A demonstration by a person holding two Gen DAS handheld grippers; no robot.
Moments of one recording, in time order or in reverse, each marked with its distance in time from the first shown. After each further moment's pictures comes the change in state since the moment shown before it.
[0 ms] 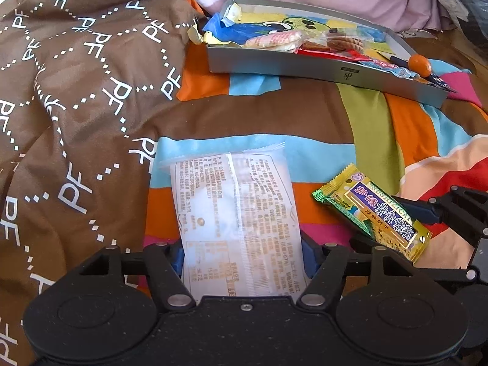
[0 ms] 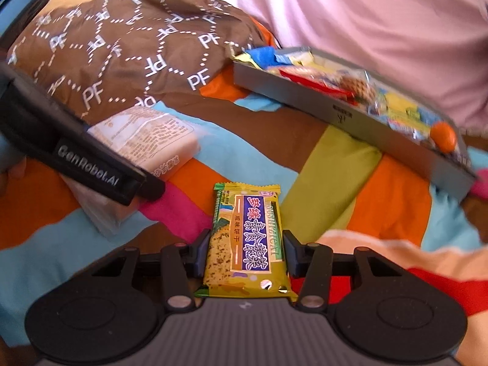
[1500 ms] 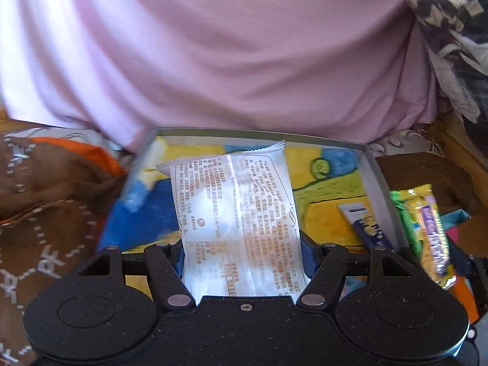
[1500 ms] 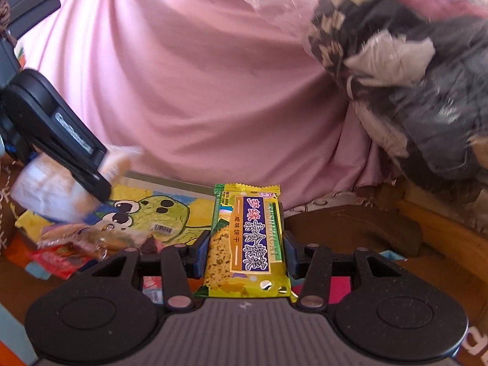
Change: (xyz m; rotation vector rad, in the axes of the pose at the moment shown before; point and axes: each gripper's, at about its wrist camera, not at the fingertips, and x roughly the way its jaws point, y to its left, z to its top) left arm 0.027 -0.106 0.242 0.016 -0.125 -0.054; right arm -0.011 -0.183 0.054 0.327 -0.344 -0.435
